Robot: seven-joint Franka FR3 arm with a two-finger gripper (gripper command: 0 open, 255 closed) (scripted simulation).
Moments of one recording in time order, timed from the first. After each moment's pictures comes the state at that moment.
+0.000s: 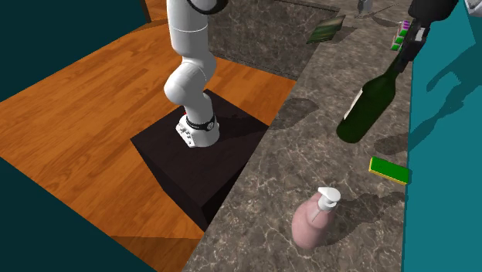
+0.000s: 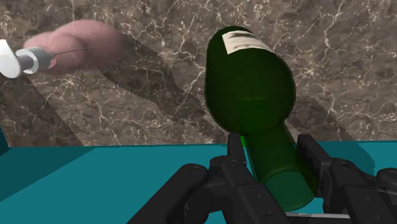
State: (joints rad) arm 0.36 0.13 0.11 -1.37 -0.04 1.57 0.29
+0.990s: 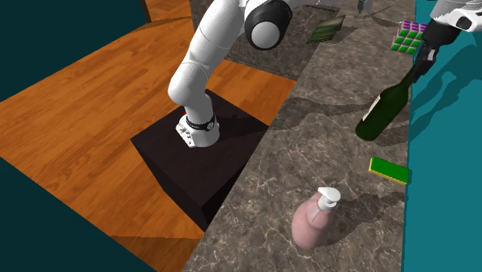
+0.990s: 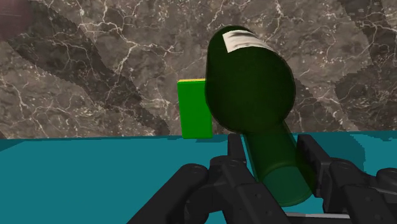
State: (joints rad) arm 0.53 0.58 0.16 -0.96 -0.12 1.60 0.48
